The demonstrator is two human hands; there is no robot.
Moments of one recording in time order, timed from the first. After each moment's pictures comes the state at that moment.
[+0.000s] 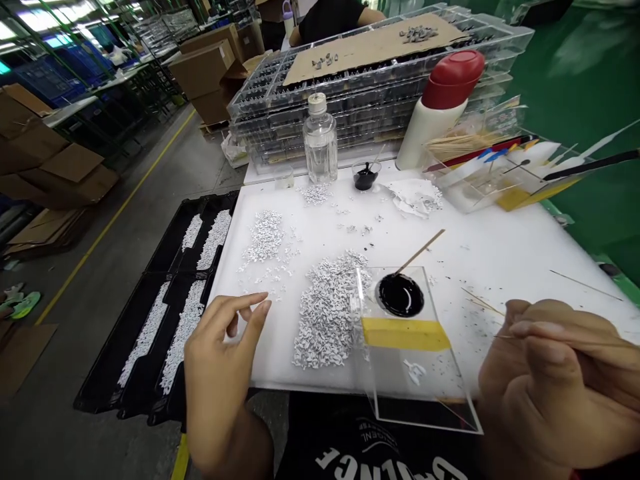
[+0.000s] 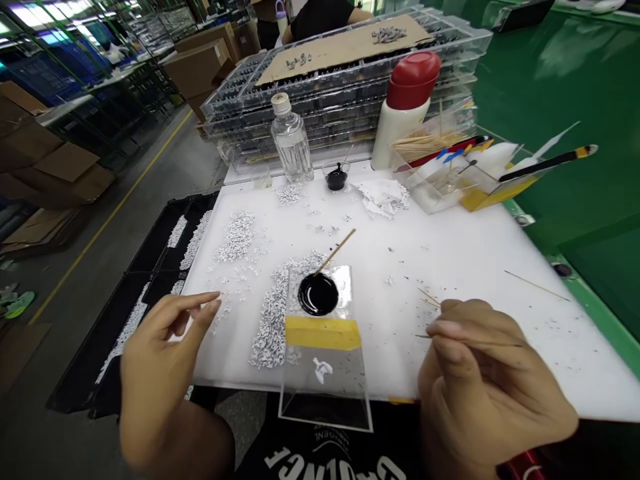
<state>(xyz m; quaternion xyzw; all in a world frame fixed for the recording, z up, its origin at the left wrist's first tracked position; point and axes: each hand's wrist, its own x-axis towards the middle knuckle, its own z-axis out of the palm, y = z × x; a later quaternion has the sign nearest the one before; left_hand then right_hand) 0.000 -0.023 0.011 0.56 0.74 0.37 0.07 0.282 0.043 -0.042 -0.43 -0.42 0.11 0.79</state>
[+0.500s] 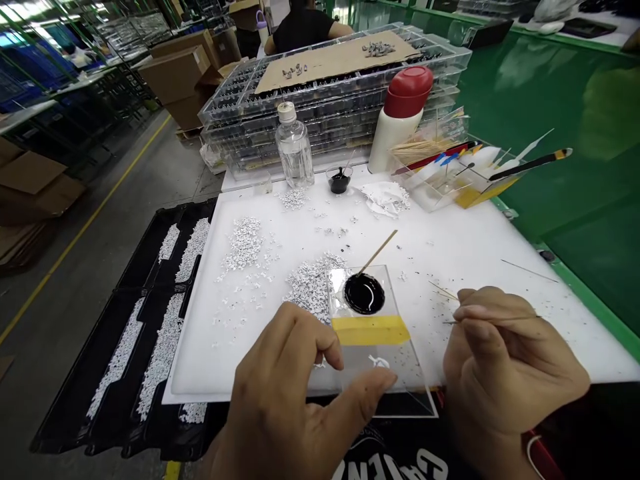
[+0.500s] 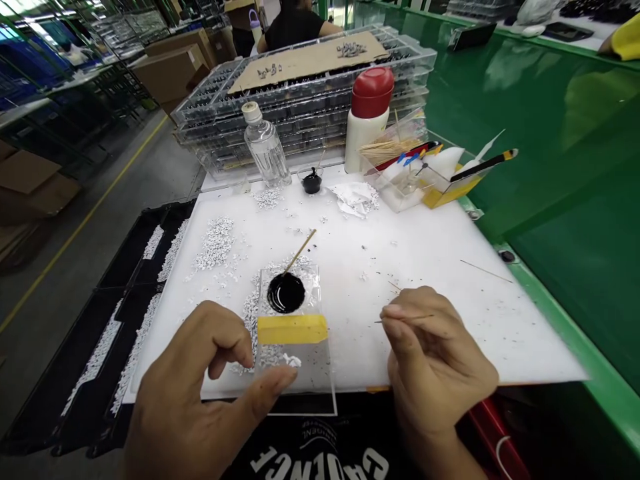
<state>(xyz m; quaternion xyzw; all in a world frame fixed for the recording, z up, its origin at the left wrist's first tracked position) 0.086 -0.013 0.060 0.75 0.55 0.35 0.12 0.287 0.033 -0.045 -0.38 -0.50 0.14 0.77</state>
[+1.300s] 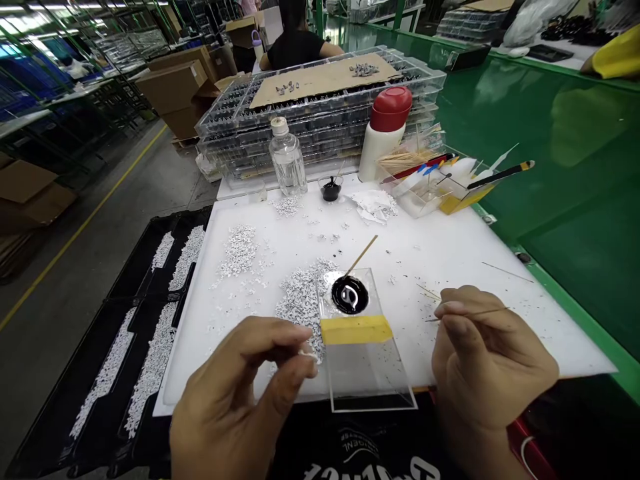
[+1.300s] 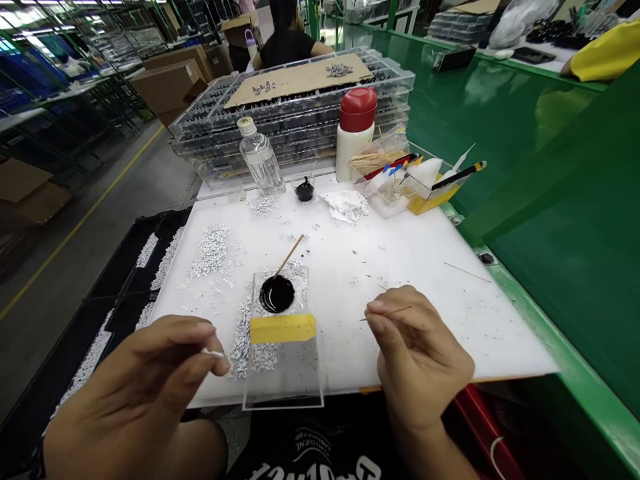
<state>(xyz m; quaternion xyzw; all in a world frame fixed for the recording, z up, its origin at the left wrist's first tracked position) 0.073 -0.022 0.056 0.58 0.57 0.51 0.27 0.289 0.030 -0.037 -0.36 -0.52 0.16 0.76</state>
